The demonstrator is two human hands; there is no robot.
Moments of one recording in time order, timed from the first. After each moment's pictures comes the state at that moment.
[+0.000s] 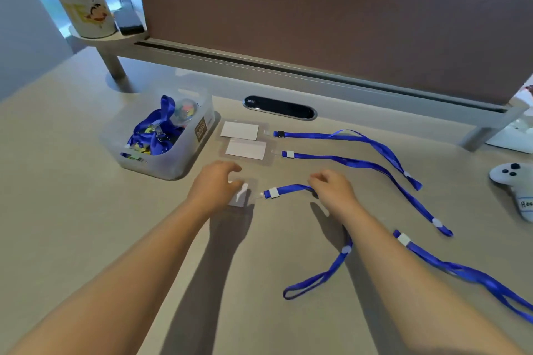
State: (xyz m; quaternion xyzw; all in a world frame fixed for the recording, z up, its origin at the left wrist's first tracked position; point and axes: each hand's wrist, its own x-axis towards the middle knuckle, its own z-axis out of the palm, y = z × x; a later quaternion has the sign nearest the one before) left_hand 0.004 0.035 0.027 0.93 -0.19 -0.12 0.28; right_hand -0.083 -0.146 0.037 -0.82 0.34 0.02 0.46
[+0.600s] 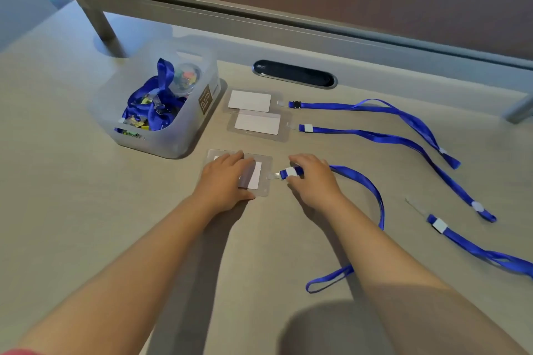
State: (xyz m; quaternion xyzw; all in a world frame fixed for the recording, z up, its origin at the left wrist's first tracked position) left_hand 0.019 0.048 -0.029 0.93 -0.30 -0.16 0.13; right_hand -0.049 -0.108 -0.017 -0.93 0.21 0.09 0.30
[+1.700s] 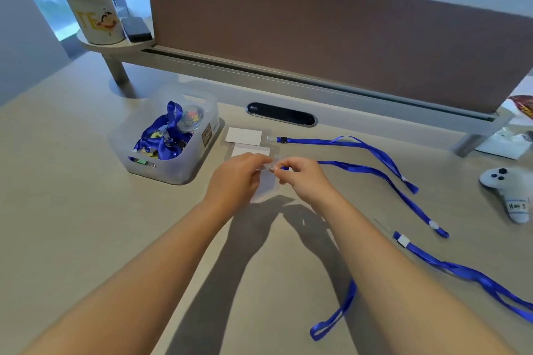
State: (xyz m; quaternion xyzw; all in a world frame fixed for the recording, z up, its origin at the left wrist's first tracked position) left_hand -0.013 0.032 0.061 0.87 -0.35 0.04 0.34; right_hand -0.065 -0.092 0.081 -0.81 0.19 0.02 0.55
